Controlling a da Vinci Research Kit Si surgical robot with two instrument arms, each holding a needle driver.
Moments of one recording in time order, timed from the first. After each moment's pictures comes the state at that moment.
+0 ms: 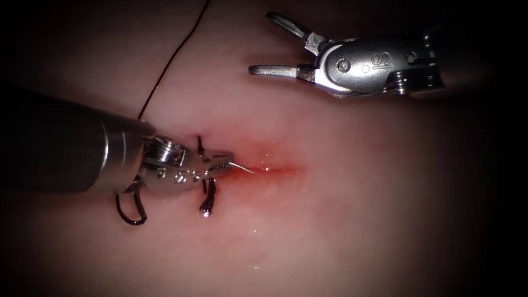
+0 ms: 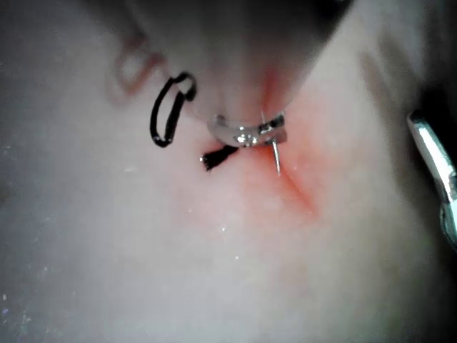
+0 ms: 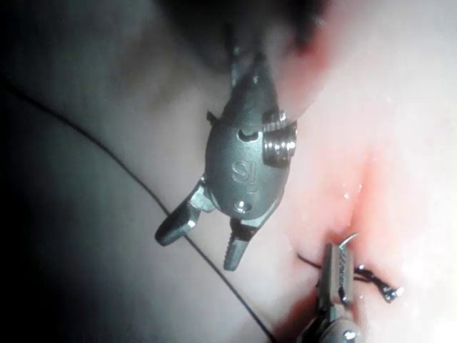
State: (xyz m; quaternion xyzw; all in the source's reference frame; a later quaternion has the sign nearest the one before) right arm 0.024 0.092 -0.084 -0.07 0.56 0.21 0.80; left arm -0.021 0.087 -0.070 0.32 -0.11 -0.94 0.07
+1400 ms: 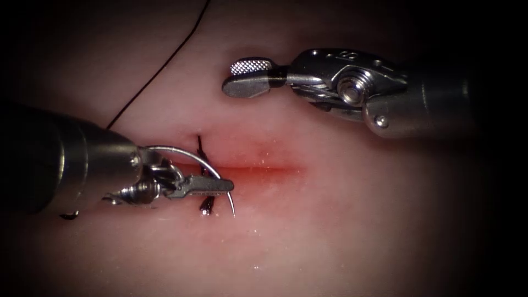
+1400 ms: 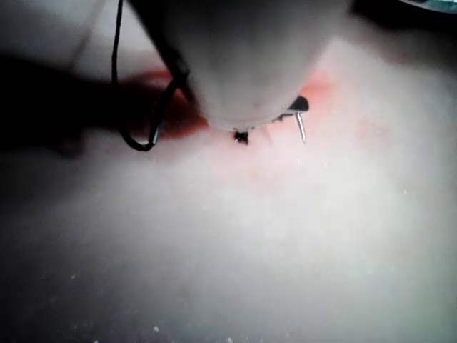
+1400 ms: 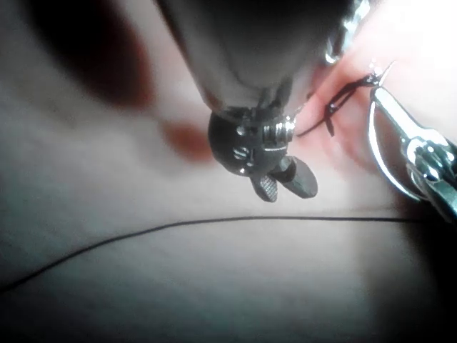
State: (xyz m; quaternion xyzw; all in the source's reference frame) right arm 0.025 0.090 -0.085 0.29 0.49 0.46 0.69; left arm -0.021 0.087 -0.076 0.38 -0.35 -0.71 0.49
